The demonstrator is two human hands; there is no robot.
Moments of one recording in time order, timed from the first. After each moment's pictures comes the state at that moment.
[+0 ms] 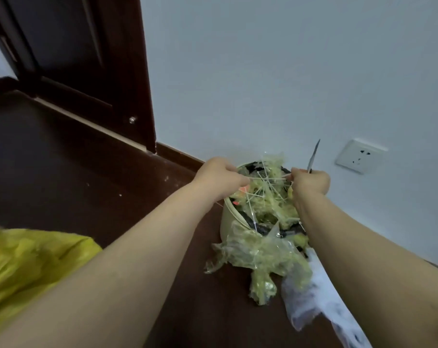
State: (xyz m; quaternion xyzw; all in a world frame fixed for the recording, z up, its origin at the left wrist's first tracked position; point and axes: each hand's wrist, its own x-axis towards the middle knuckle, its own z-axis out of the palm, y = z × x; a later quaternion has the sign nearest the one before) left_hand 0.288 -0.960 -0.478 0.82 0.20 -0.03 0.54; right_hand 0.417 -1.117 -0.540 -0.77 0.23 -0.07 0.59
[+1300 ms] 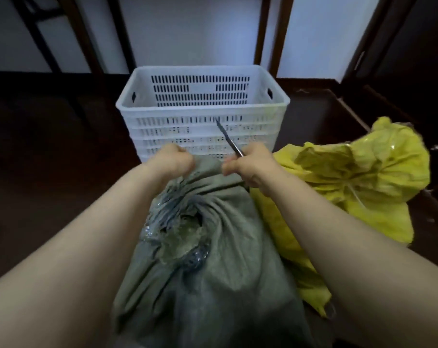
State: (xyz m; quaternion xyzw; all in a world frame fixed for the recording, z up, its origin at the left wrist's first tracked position) left_hand -0.292 -0.778 -0.501 0.57 0.70 0.22 0.36; right_hand -0.128 -0.787 -0.515 -0.66 -0.54 0.41 0.32
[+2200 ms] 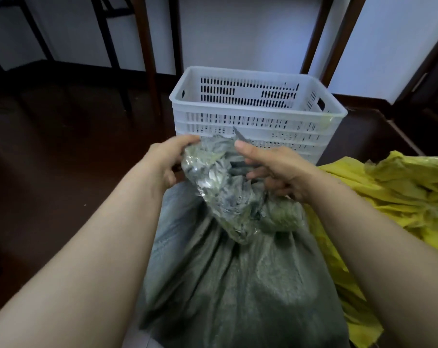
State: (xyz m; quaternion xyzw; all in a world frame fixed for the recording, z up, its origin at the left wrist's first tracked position) left_hand -0.396 -0.781 -0.538 0.25 0.60 0.50 0.57; right_hand -0.189 -0.790 -0.517 -0.58 -0.57 0.53 0.25
